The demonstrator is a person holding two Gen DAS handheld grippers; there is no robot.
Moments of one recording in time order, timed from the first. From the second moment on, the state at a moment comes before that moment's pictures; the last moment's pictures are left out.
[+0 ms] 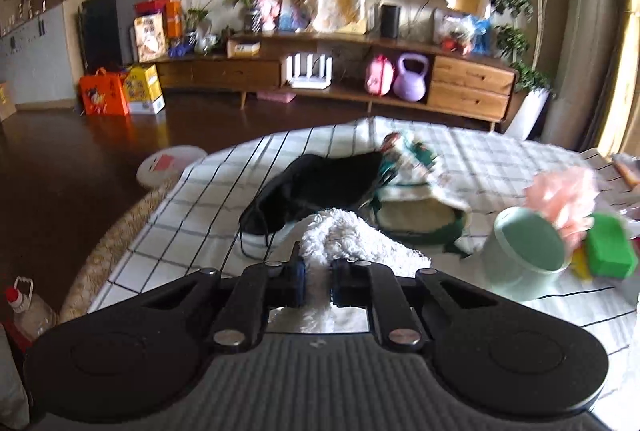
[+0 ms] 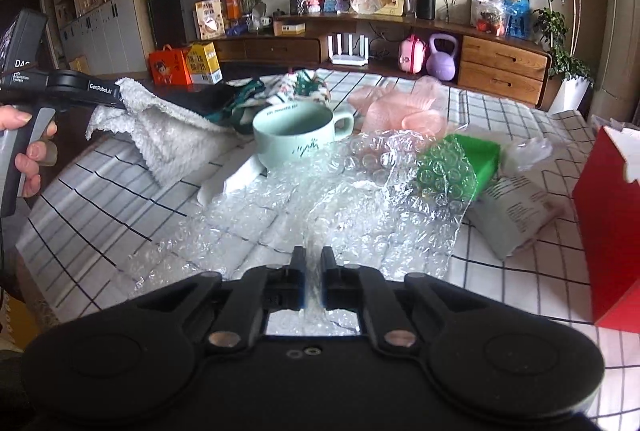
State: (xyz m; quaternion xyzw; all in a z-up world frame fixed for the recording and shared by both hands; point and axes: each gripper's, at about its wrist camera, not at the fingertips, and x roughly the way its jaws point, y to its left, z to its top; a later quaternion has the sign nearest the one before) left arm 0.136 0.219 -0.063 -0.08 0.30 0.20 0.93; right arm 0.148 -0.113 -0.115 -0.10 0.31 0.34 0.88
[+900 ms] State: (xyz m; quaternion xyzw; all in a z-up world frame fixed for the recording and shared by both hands) left arm 0.136 0.069 0.067 -0.04 0.24 -0.01 0.97; right arm 0.142 -0.249 -0.029 -0.05 0.28 0.30 0.91
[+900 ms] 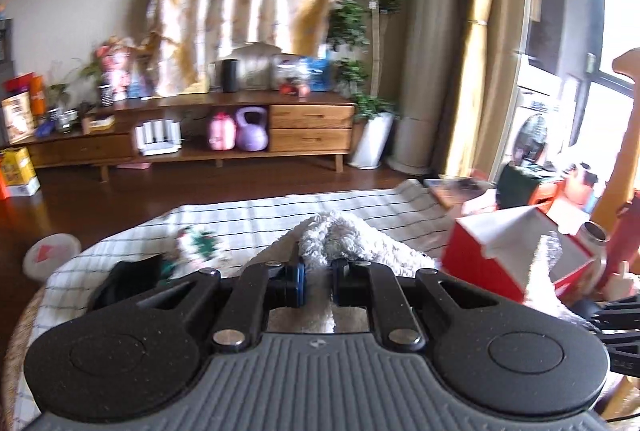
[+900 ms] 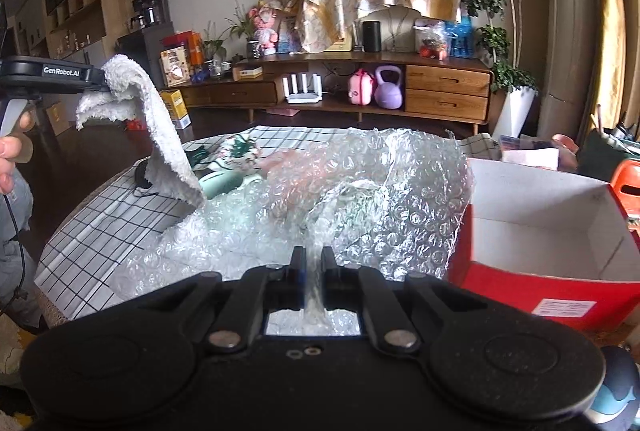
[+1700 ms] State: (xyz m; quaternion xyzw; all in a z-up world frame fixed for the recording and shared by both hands) left arm 0.251 -0.151 0.074 0.03 0.25 -0.17 0.95; right arm 0.245 -0.362 -0.037 -0.05 0.30 0.18 0.94
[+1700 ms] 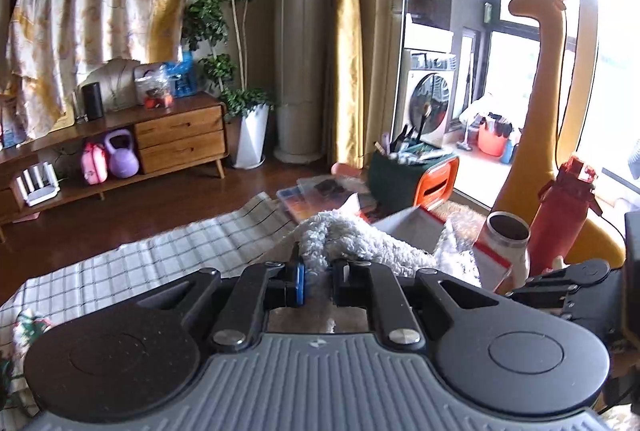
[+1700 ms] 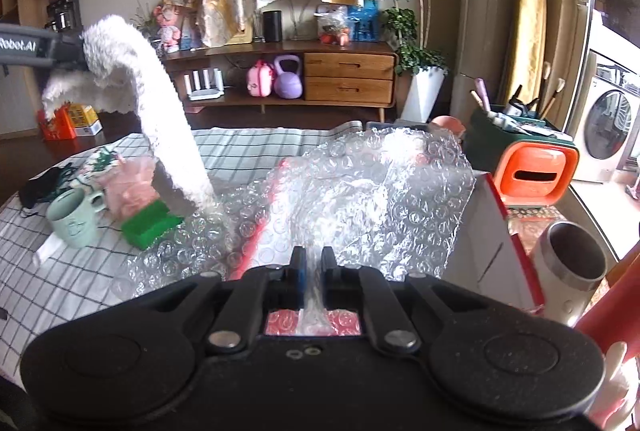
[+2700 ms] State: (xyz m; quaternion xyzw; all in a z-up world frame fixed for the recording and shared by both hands) left arm 0.389 -0.261 -0.049 0.03 0.37 -0.22 0.90; right arm 0.354 -0.378 -0.112 -0.08 0.36 0.13 0.92
